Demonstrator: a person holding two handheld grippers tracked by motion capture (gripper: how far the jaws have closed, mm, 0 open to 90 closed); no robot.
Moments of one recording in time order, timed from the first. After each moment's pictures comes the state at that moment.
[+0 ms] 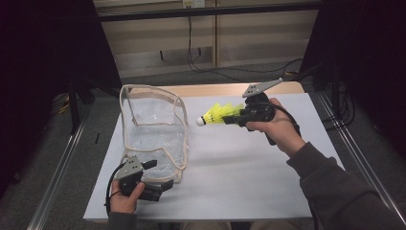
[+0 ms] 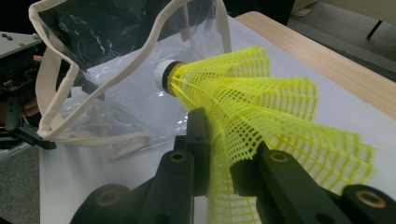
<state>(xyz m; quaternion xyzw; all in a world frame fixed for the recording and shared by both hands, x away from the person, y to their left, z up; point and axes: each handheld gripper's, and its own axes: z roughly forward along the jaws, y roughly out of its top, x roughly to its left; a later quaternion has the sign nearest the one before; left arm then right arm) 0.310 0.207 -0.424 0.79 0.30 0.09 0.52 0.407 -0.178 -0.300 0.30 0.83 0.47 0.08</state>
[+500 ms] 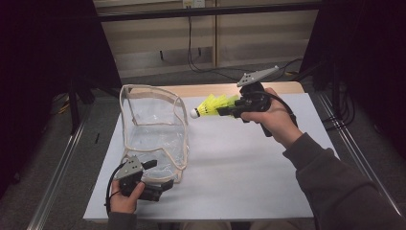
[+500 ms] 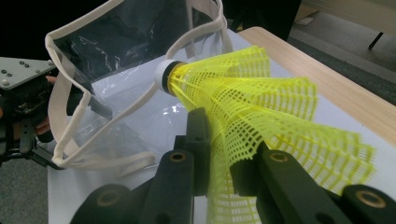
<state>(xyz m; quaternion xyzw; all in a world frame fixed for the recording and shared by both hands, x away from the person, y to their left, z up) 0.310 0.207 -0.424 0.79 0.30 0.09 0.52 0.415 -0.165 -0.274 0.29 0.83 0.48 0.08</state>
